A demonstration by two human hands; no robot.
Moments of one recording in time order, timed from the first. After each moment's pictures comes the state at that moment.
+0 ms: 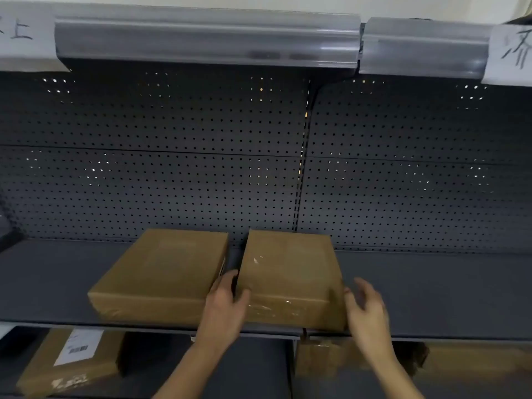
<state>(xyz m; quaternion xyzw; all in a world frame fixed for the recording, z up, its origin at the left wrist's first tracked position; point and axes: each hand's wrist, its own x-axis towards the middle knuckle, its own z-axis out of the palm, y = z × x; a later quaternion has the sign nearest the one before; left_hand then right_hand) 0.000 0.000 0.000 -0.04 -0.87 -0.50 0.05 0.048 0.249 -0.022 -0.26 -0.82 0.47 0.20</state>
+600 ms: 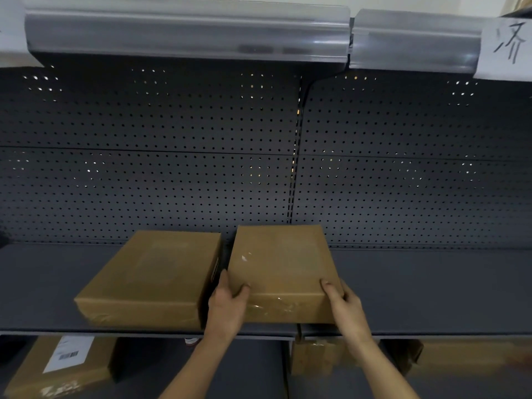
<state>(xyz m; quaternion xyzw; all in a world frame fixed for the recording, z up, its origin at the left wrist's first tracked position) -0.021 0.021 -0.012 0.03 -0.82 -0.57 -0.02 0.032 0.235 -0.016 -0.27 -0.73 0.61 0.11</state>
